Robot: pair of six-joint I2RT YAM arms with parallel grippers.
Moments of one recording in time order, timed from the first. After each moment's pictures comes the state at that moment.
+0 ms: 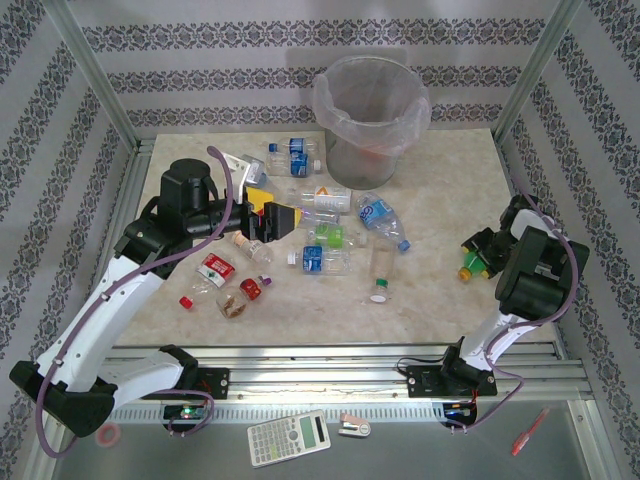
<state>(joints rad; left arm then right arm) -0.47 1.10 1.30 -0.60 0.53 -0.31 -0.47 1.76 1.08 -0.79 -0.22 0.50</state>
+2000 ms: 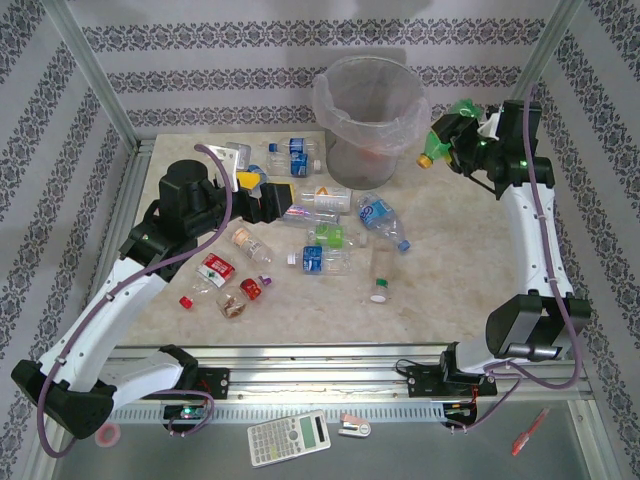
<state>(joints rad) -0.47 1.09 1.24 -0.41 0.27 -0.38 -0.12 1.47 1.56 -0.60 -0.59 0.94</state>
